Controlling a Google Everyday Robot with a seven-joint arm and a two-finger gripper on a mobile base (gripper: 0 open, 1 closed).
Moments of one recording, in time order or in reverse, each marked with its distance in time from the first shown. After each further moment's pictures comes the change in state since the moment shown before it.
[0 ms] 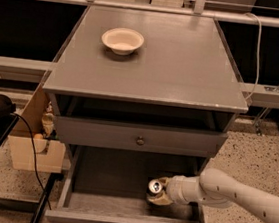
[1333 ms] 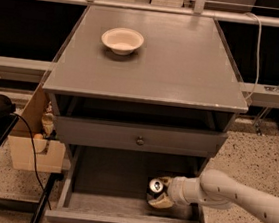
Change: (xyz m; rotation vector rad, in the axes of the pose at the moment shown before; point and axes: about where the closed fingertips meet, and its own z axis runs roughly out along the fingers) arm 0.000 0.000 0.000 0.000 0.000 0.000
